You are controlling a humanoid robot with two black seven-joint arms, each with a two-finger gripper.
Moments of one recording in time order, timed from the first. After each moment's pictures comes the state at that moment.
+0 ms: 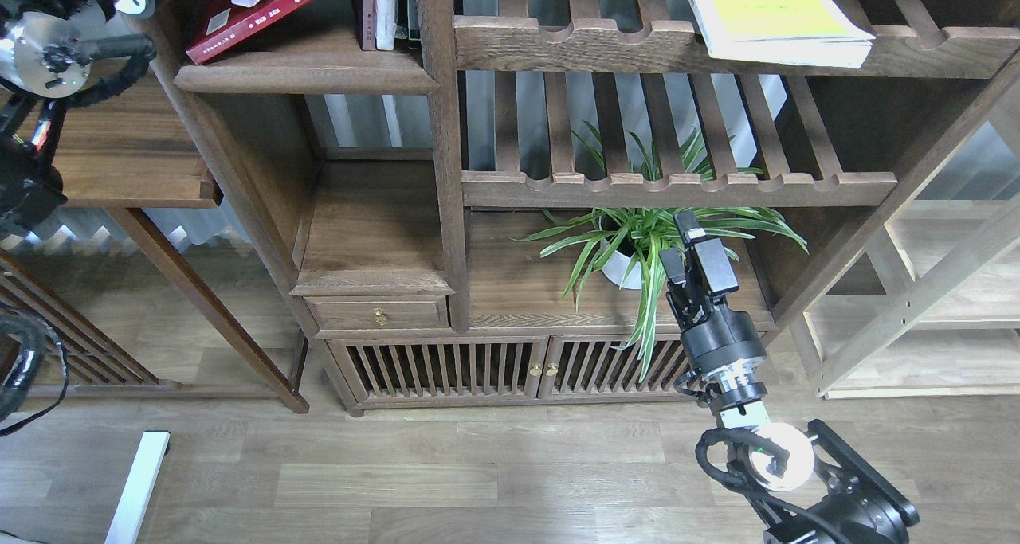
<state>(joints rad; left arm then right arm) -1.07 0.32 -1.13 -0.88 0.73 -0.19 0.23 0.07 -0.12 1.11 1.16 0.20 0.54 0.21</state>
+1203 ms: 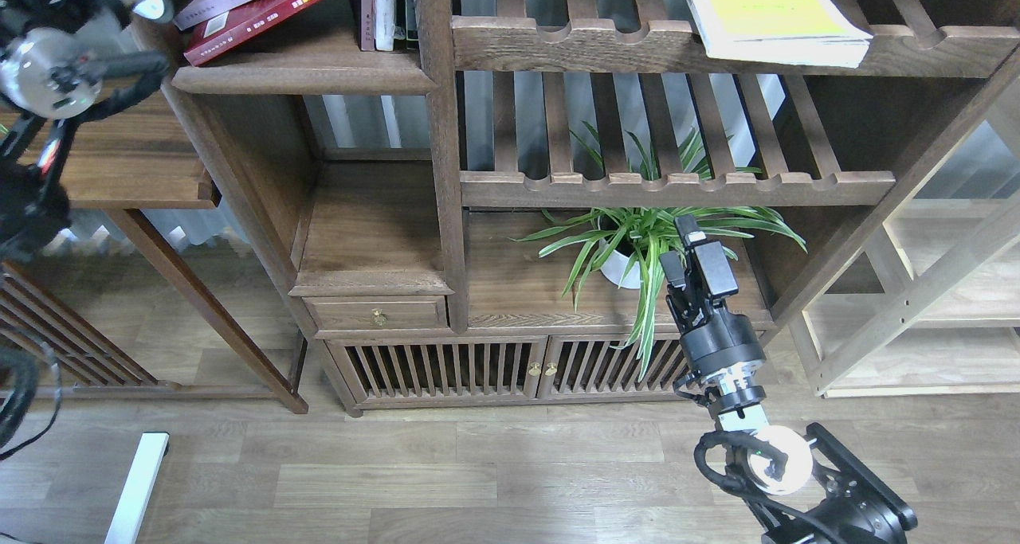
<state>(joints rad) -0.88 0.42 -1.19 -1.23 0.67 -0.16 0.24 0.06 -0.10 1.11 1.16 0.20 0.54 0.21</state>
